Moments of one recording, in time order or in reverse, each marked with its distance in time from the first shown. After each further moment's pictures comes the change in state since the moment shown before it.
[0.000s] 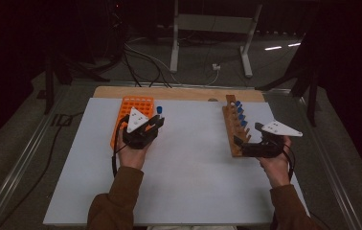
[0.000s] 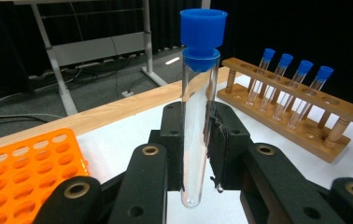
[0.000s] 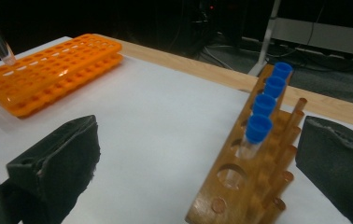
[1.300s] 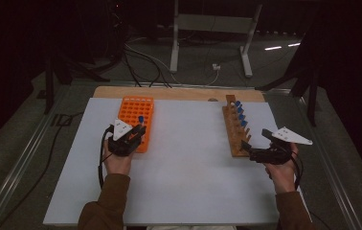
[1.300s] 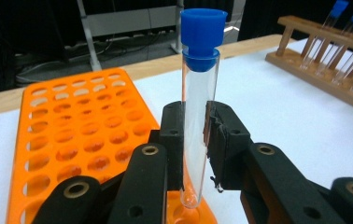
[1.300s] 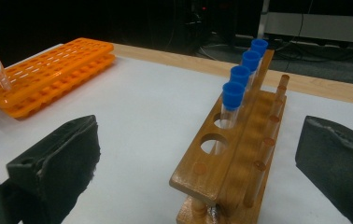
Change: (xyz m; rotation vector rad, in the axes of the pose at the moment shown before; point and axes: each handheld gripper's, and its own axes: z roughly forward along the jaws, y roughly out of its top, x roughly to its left) left arm 0.036 -0.054 -0.010 0.089 0.119 -0.047; right arm -0.013 -0.022 -0.016 -0.021 -0.011 0.077
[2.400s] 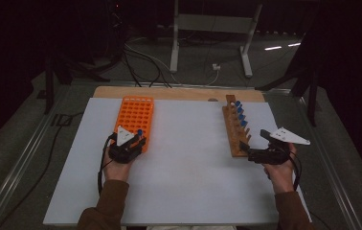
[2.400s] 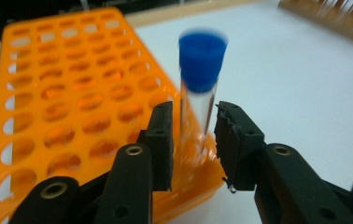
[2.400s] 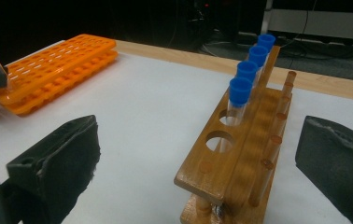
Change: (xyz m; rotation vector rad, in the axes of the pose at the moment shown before) left arm 0.000 -0.025 0.004 0.105 -0.006 0.004; right arm 0.002 -0.002 0.004 0.011 0.011 -0.002
